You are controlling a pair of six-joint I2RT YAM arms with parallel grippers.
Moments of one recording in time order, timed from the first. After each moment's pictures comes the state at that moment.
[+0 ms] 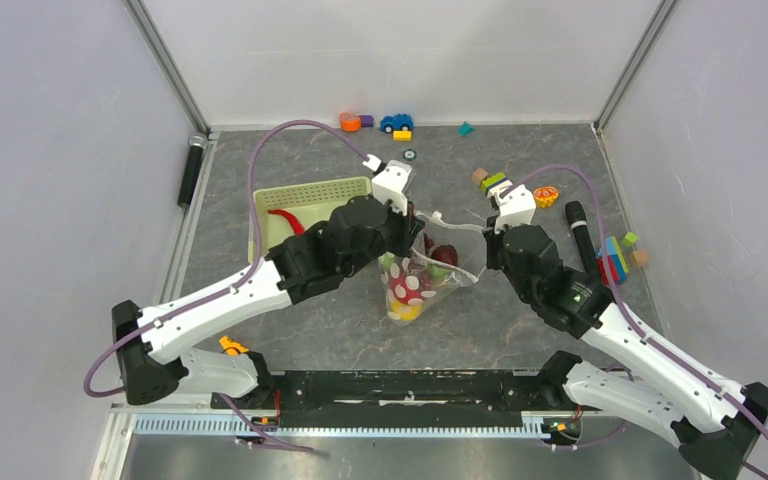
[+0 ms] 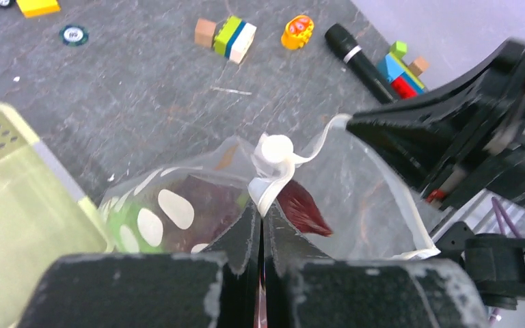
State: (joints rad) left arm -1.06 1.25 1.21 -0.29 -0.34 -0.37; right arm 0.78 0.84 0.82 -0.38 0.52 0.18
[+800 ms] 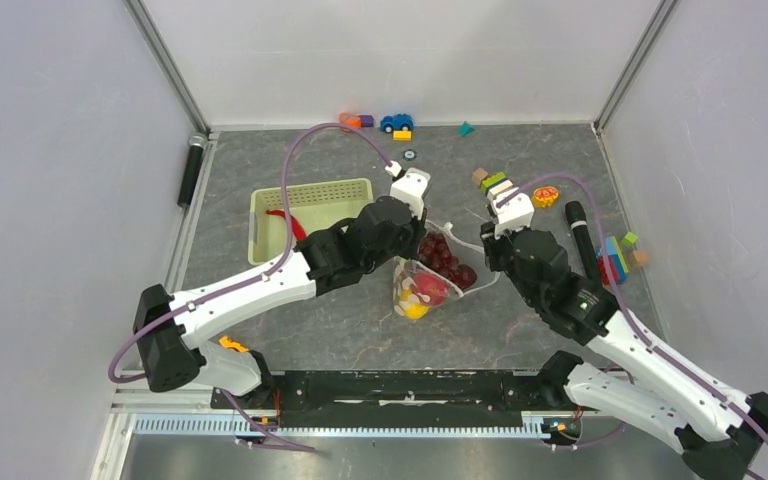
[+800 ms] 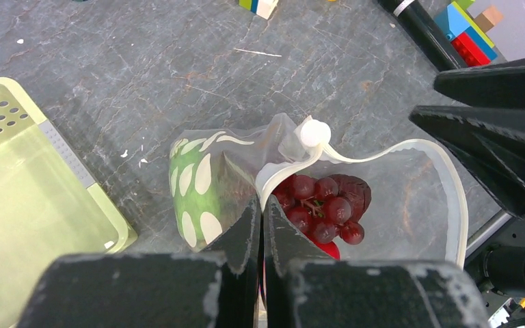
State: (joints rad) left arm -1.04 1.39 1.24 -0.32 -0.35 -0.35; right arm 0.78 0.81 0.79 -0.35 0.51 0.06
